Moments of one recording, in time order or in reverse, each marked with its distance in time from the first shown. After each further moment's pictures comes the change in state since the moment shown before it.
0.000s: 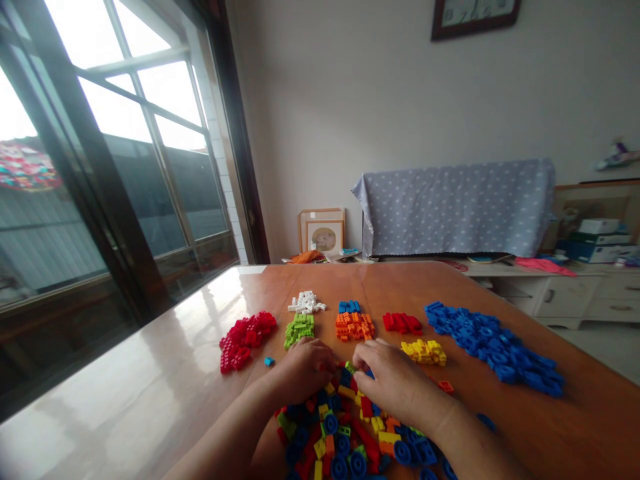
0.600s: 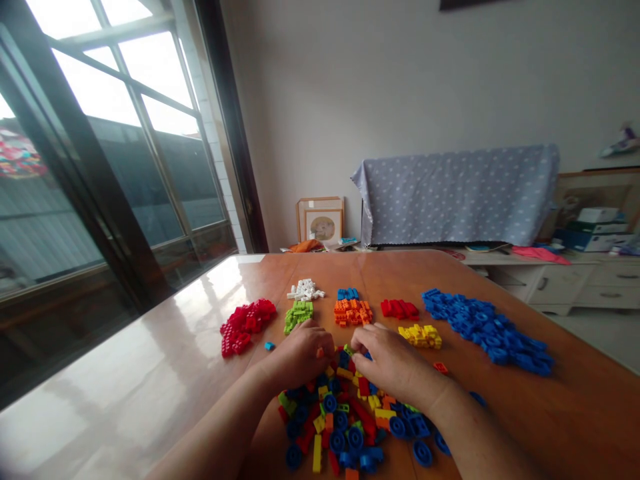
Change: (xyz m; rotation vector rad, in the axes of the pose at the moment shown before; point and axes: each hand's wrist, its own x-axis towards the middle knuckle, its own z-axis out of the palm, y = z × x) left_hand -0.007 0.017 -0.016 0.047 -0.012 0.107; right_hand 0.002 -0.004 -0.006 -0.039 -0.015 -0.010
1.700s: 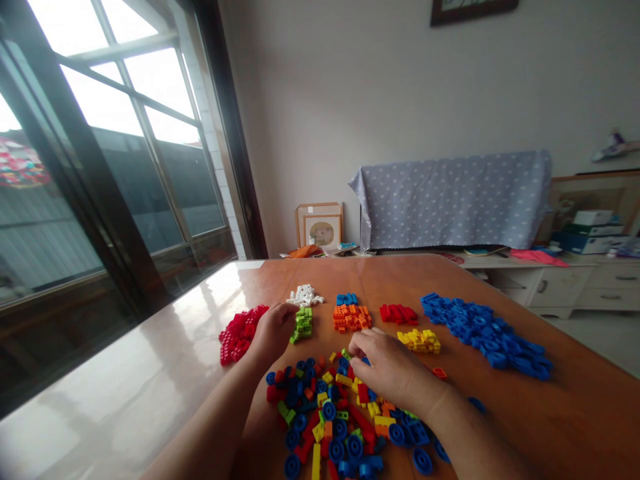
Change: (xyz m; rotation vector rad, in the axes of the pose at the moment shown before) left_hand 0.006 -0.060 -0.009 -0.193 0.604 -0.353; right_hand 0.000 -0.001 0.001 0.034 0.031 -0.011
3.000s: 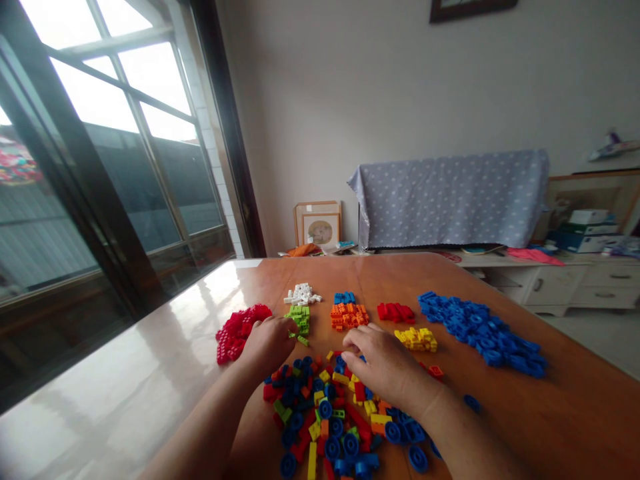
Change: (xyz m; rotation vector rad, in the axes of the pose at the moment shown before) left_hand -0.016 0.020 -0.016 0.655 -0.370 0.019; right_hand 0.000 -0.005 -0.002 0.000 0.046 0.015
